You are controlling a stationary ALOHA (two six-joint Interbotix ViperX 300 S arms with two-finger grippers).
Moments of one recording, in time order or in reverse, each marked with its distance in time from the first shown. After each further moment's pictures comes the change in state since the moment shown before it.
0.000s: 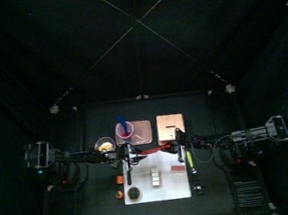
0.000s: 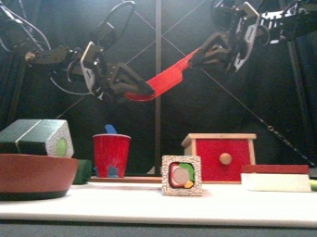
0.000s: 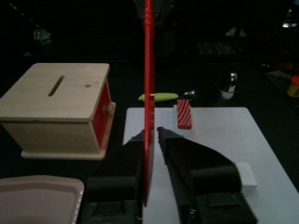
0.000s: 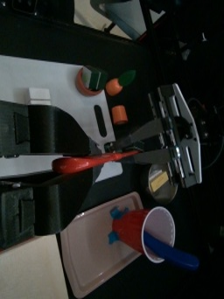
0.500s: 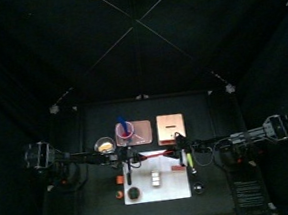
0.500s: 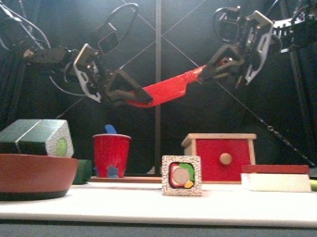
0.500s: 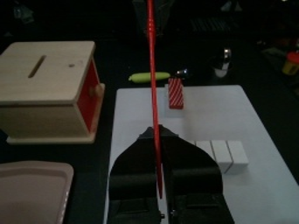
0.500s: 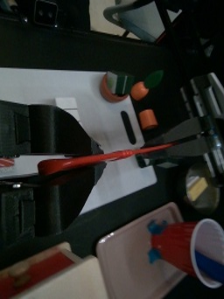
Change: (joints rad) left arm -0.014 -0.002 -0.006 0.005 0.150 -0.002; right arm 0.071 0.038 0.089 0.144 -0.015 0.000
